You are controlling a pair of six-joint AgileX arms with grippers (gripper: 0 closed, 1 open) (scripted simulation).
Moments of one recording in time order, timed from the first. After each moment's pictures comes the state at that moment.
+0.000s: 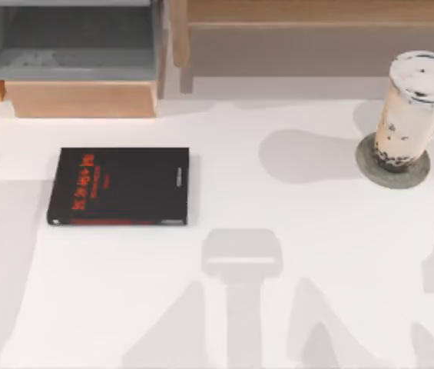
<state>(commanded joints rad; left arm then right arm) -0.06 0.66 0.46 0.24 -0.06 0.00 0.00 0.00 0.00 0.00 0.00 0.00</state>
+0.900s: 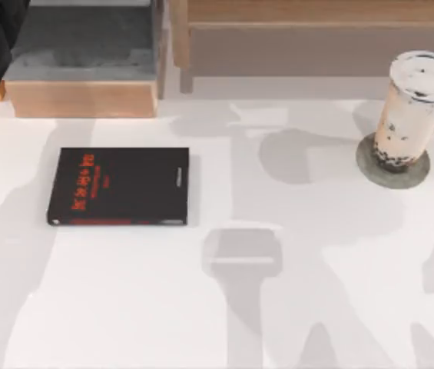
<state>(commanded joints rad) -0.17 1.87 1.22 0.64 -0.13 -0.01 0.00 0.00 0.00 0.00 0.00 0.00</state>
